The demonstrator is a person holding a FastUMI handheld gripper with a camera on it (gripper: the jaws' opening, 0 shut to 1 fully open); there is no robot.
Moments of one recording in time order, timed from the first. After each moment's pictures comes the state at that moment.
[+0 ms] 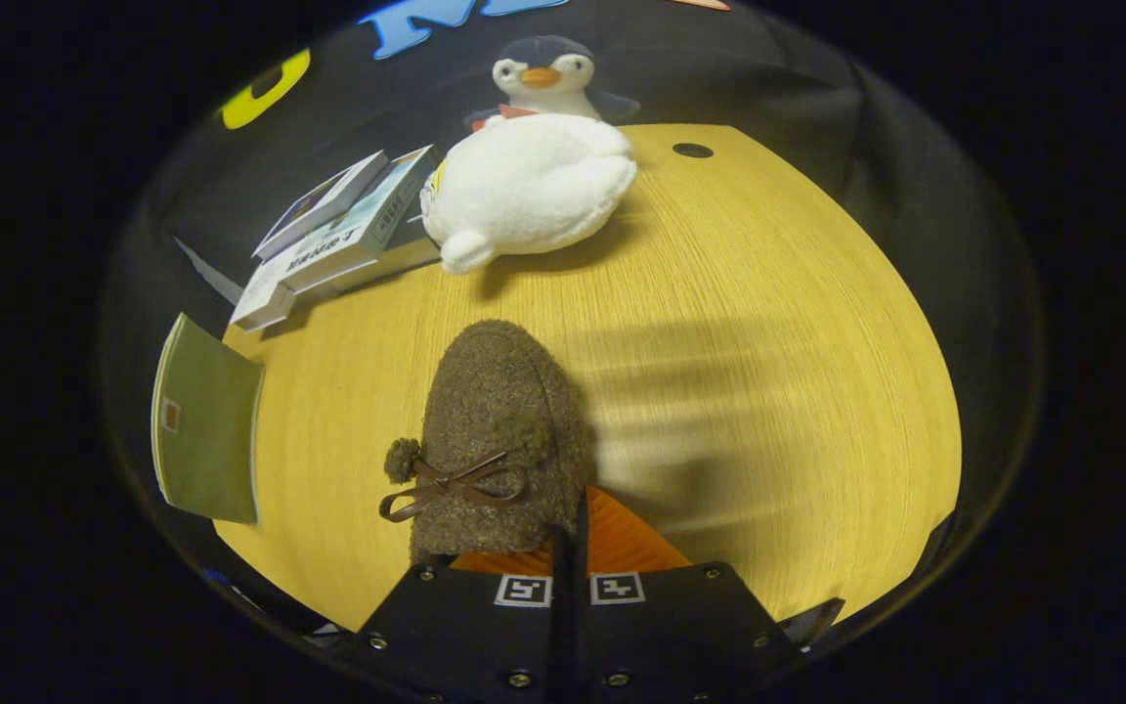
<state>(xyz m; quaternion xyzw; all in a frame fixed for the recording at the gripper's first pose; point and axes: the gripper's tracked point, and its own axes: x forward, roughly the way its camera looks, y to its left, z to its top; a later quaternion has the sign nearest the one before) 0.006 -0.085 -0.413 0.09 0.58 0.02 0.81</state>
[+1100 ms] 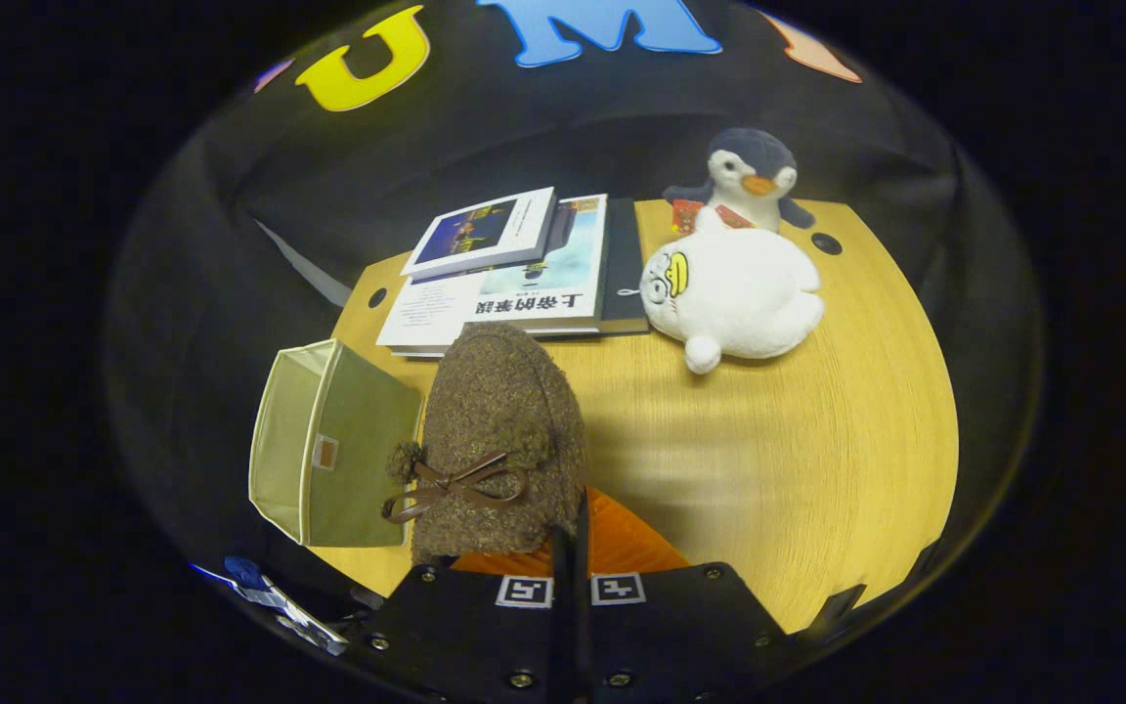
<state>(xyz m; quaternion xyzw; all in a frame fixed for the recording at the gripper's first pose) 0.043 0.079 -0.281 0.06 0.55 0.13 0.82</state>
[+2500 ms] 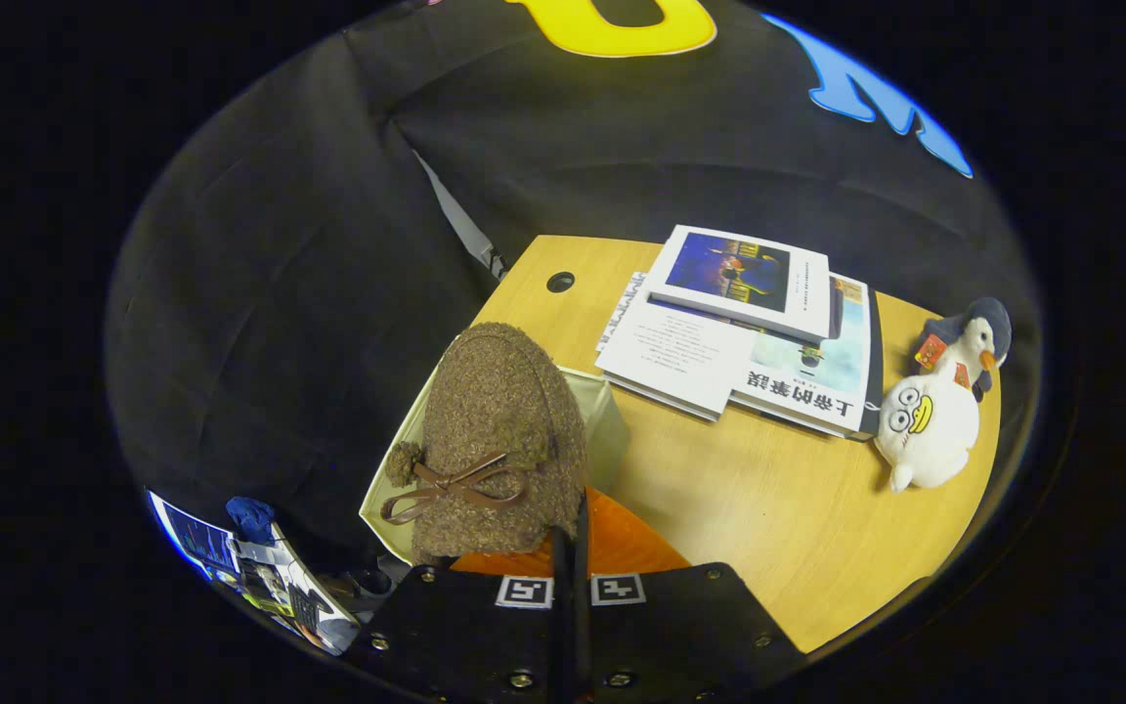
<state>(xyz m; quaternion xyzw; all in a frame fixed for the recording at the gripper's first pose) 0.060 0.320 -0.229 -0.02 0.54 0.31 0.78</state>
